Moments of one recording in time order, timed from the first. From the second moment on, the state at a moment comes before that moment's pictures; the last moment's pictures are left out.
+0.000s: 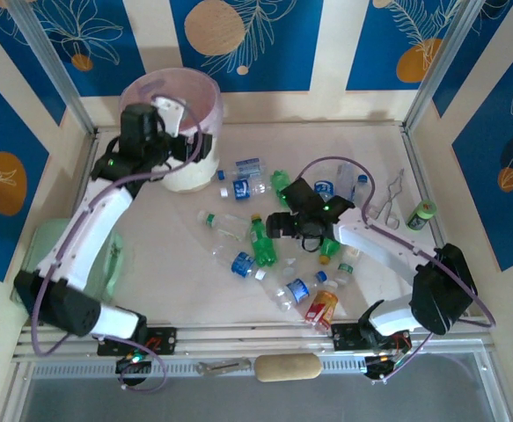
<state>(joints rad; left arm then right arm) -0.33 1.36 1.43 -0.49 0.09 0.00 0.70 1.42 1.05 -0.75 0.06 0.62</state>
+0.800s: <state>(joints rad) -0.33 1.03 0.77 -0.32 0.09 -0.41 0.69 1.81 1.24 -0.75 0.18 0.66</state>
